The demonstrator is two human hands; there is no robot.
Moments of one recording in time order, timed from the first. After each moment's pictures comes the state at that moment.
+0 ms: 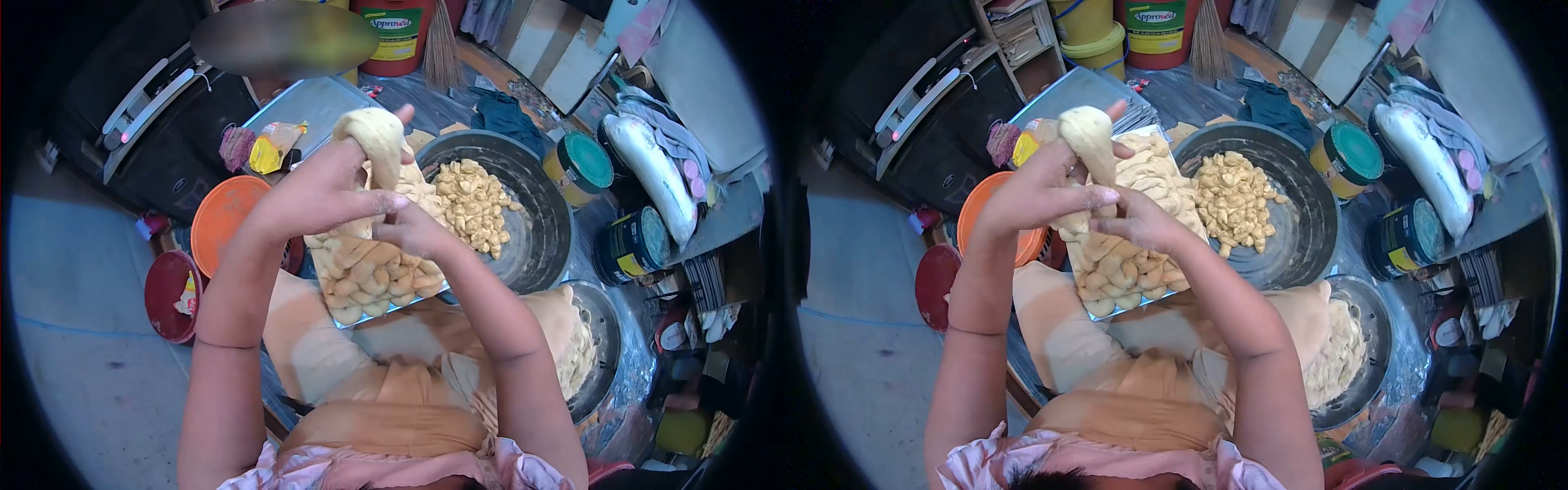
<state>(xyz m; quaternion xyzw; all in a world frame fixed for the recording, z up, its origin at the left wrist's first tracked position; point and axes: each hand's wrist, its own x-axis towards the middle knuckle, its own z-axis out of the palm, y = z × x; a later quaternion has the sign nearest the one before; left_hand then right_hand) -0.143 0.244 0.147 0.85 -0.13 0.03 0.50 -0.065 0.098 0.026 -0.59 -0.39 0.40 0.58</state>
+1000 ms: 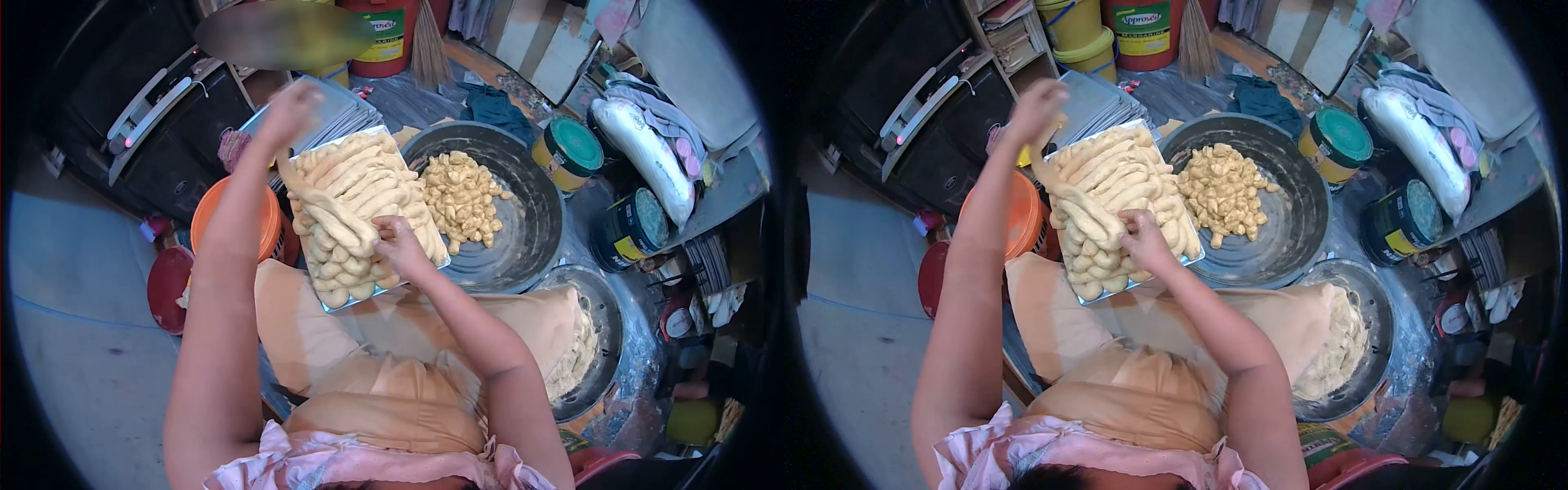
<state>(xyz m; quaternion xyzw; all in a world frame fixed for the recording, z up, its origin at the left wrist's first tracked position) -0.051 0.339 0.073 0.92 0.05 0.24 0.30 -0.110 0.049 -0.094 -0.70 -0.28 0.22 0.62</state>
